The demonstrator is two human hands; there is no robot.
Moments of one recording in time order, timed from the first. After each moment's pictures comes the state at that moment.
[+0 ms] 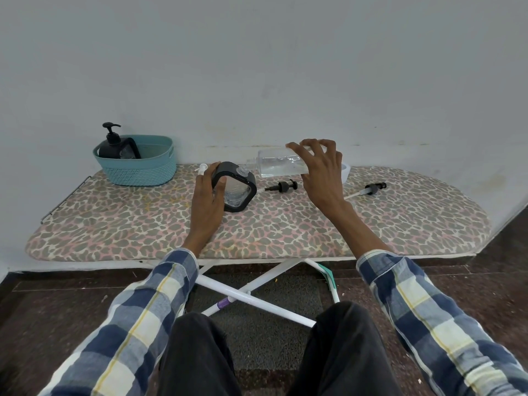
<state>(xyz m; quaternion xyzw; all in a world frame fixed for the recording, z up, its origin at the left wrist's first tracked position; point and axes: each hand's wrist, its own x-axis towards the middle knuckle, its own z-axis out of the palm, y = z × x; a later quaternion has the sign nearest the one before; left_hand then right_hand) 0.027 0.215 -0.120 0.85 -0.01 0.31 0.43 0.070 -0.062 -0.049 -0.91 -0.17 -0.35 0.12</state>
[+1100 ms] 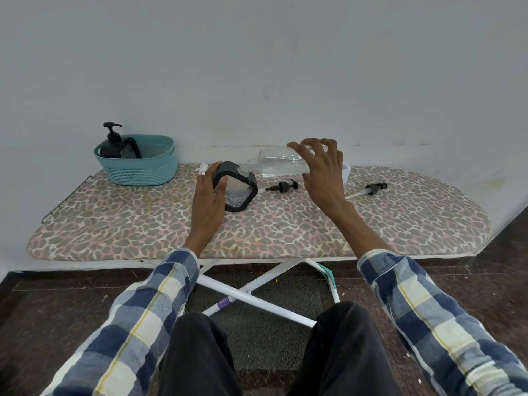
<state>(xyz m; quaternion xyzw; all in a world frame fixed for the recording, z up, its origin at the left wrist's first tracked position) 0.027 0.215 -0.121 0.84 -0.02 0.31 0.44 0.070 -0.063 -0.048 -0.91 -0.17 -0.35 0.12</state>
